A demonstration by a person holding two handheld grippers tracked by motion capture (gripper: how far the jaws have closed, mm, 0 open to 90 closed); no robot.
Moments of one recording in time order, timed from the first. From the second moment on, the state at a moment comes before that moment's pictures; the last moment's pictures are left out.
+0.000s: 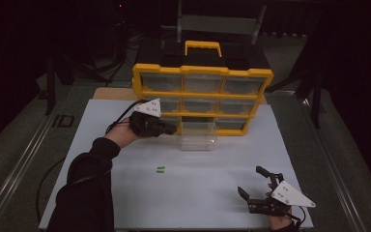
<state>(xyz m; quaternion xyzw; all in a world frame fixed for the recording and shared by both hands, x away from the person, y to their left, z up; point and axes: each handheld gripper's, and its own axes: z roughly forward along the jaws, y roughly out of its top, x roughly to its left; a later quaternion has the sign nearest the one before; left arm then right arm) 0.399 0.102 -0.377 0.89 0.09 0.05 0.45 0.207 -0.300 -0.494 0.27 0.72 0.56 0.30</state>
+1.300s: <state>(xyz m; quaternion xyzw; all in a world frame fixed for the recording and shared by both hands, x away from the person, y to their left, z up) 0.430 0.026 -0.400 0.92 0.16 0.03 0.36 0.207 -0.302 -0.495 0.25 0.73 0.57 0.28</state>
